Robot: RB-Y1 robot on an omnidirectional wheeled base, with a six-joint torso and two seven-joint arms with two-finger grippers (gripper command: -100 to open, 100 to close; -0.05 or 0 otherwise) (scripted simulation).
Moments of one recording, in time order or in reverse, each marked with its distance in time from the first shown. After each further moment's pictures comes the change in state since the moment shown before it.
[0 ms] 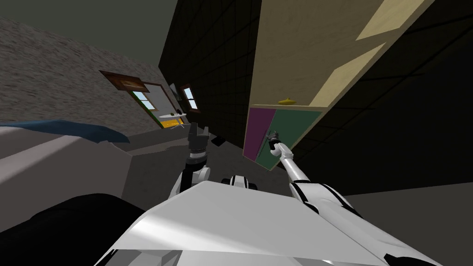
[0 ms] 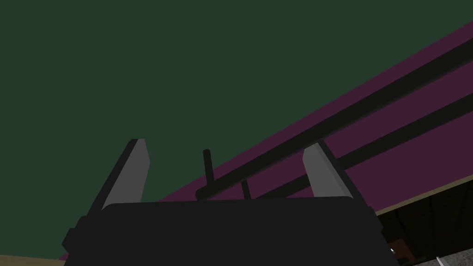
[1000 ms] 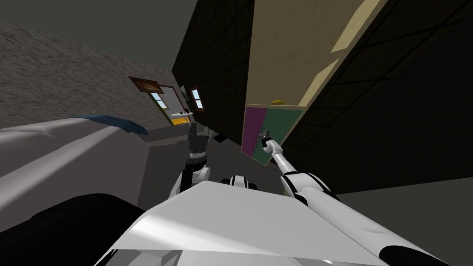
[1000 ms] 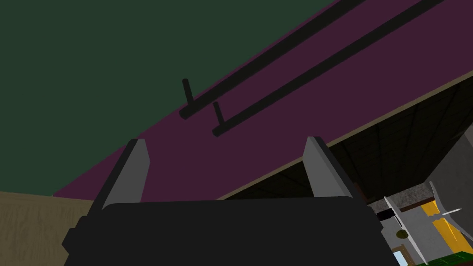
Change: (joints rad) left arm 0.000 0.000 0.000 0.000 0.000 0.000 0.000; right arm -0.128 0.087 0.088 0.113 0.037 -0.016 0.008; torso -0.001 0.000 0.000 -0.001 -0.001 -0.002
